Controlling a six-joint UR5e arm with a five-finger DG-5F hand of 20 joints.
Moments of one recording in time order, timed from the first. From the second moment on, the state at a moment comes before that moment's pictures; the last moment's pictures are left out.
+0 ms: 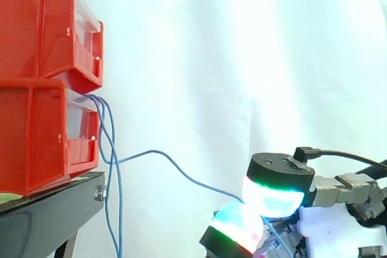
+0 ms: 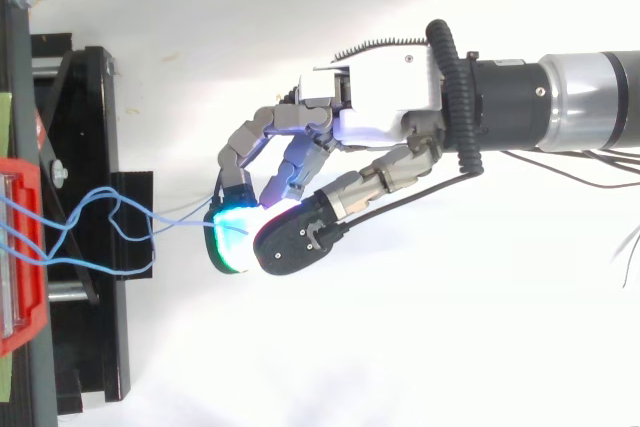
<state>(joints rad) 0.06 -2.36 -1.30 -2.67 -1.58 0.12</state>
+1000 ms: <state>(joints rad) 0.06 -2.36 -1.30 -2.67 -1.58 0.12</state>
